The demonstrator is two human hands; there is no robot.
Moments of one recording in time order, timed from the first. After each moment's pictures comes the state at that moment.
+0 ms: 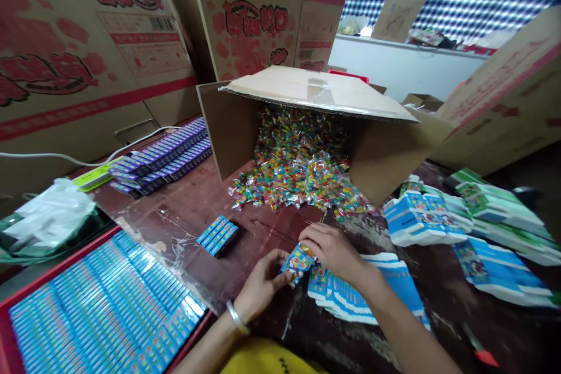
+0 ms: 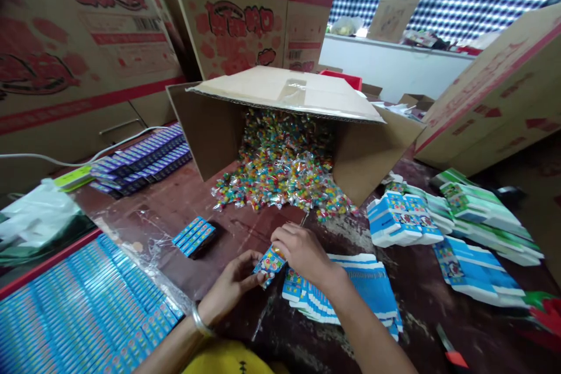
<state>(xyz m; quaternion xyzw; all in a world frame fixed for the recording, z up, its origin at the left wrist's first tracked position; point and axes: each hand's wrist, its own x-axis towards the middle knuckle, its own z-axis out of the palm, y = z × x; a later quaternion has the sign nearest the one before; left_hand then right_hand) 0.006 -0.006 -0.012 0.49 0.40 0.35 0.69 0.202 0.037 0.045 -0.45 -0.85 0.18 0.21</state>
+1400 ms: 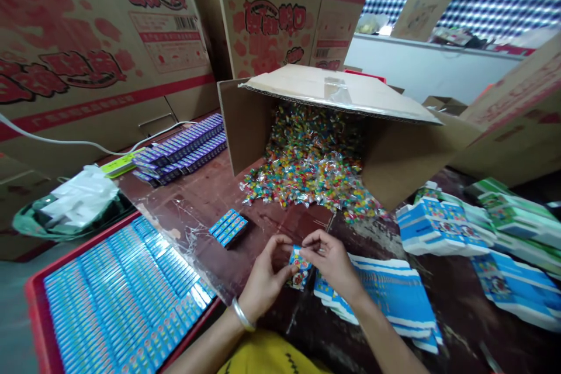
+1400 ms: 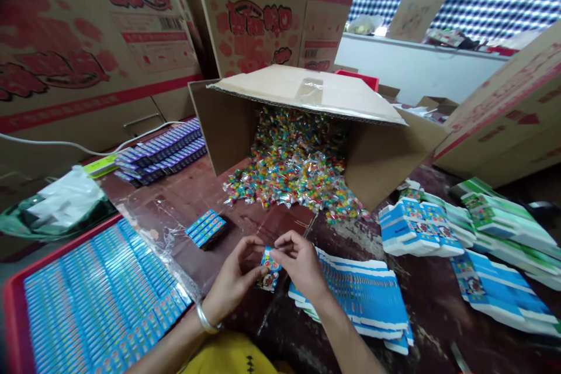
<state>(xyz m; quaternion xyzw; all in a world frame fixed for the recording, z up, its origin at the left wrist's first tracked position) 0.005 -0.014 0.008 0.48 0.42 0.45 0.62 0.174 0.012 0.014 -0.51 -0.55 0.51 0.41</state>
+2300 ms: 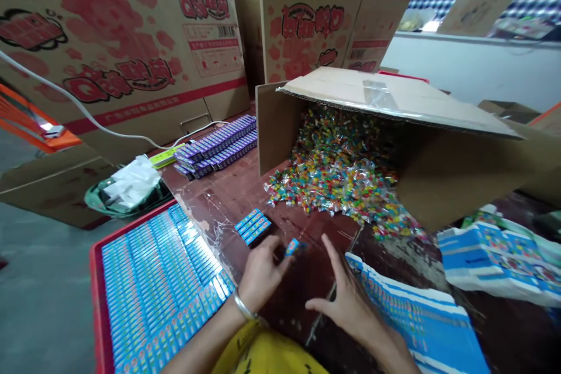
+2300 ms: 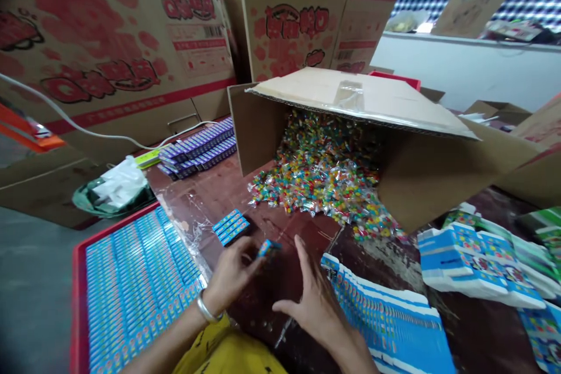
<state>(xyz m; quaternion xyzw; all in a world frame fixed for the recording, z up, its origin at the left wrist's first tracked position) -0.048 -0.003 0.000 0.63 0.62 0.32 0.34 0.168 -0.010 -0.007 -0.51 -0.76 0.32 0.24</state>
